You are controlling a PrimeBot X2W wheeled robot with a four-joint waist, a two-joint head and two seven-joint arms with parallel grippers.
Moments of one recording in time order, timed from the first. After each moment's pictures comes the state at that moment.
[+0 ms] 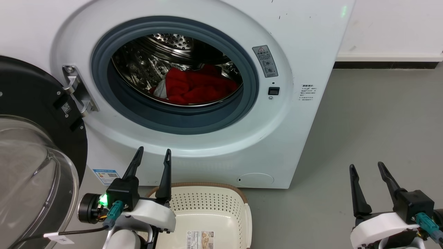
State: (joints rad) left arm -0.14 0.05 -0.09 0.24 -0.07 -0.06 -0.26; right arm 0.00 -0.05 -0.07 0.12 0.00 0.13 -0.18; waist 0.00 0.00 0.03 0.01
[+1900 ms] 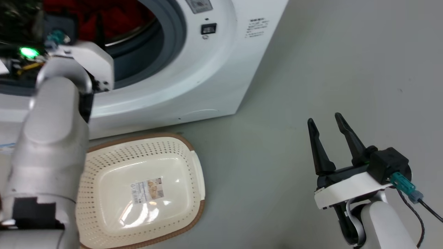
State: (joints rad) left arm -0.97 0.25 -0.09 0.86 0.01 -0.02 -0.15; right arm -0.22 -0.05 0.13 0.18 0.16 0.13 -0.26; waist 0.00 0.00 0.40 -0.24
